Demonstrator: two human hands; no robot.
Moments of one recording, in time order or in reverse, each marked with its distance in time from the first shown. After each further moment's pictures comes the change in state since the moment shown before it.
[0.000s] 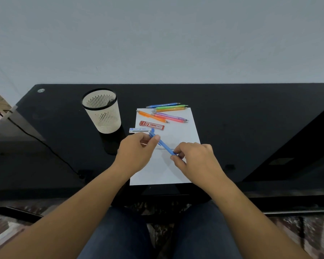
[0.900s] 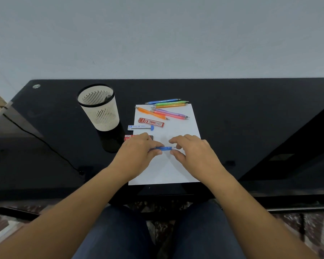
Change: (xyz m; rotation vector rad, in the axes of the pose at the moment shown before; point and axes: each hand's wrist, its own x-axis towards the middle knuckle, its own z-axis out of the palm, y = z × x) left_hand 0.000 -0.007 -0.004 0.379 -0.211 0.391; right_hand 0.015 0.006 0.003 0.011 -0.032 -0.082
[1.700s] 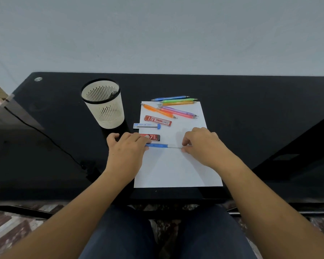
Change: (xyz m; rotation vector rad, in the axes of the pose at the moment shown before) left_hand -0.004 -0.047 0.031 0.353 0.387 -0.071; right_hand 0.050 0.017 0.007 -0.161 -0.275 0.096
